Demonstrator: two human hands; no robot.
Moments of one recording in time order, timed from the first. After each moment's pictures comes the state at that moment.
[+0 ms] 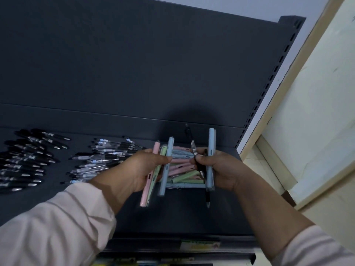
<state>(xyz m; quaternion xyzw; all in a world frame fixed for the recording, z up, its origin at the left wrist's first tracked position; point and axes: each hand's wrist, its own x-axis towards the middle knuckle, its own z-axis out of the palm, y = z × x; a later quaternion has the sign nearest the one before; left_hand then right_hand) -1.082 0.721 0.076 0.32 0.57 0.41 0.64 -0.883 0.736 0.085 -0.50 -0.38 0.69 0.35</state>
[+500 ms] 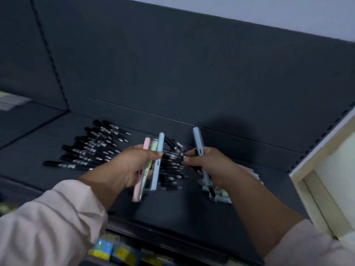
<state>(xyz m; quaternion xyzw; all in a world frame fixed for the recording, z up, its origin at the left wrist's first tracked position) -1.214 0.690 0.076 0.25 0.60 0.51 0.56 -1.028 0.751 0.088 -0.50 -0.58 0.59 0.25</state>
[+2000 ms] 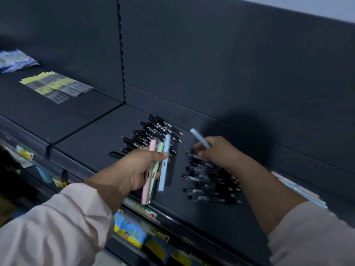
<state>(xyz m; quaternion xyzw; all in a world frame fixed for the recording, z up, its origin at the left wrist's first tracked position) -1.342 0.639 0.062 0.14 0.59 0.55 0.58 -1.176 0.761 0.092 -0.48 -0.77 0.40 0.10</state>
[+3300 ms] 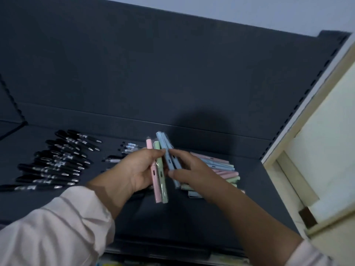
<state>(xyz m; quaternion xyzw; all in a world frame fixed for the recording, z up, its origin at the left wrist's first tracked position) -1.150 0.708 0.102 0.21 0.50 0.48 0.69 -0.996 0.719 0.086 -0.45 -0.71 0.49 0.24</state>
